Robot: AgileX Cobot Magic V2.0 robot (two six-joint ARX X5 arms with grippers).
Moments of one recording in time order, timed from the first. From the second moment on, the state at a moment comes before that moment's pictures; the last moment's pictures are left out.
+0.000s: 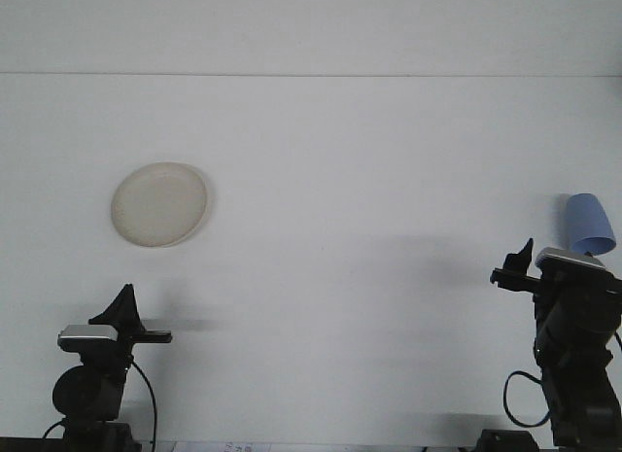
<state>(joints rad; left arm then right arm) -0.05 0.00 0.03 0.06 -0.08 0.03 -0.05 0.64 0.74 -0.38 0.30 0.02</state>
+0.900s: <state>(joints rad) -0.05 0.00 0.03 0.06 -0.08 0.03 -0.68 1.25 0.74 -0.08 -0.02 -0.22</state>
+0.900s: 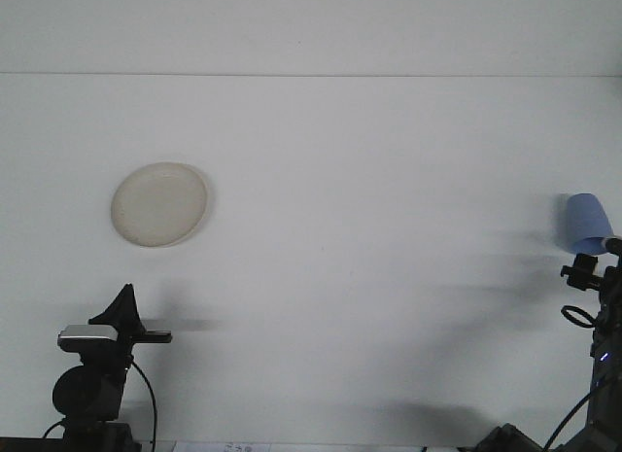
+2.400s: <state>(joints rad) -0.05 0.00 0.03 0.06 -0.08 0.04 -0.75 1.80 0.74 0.81 -0.27 -0.24</state>
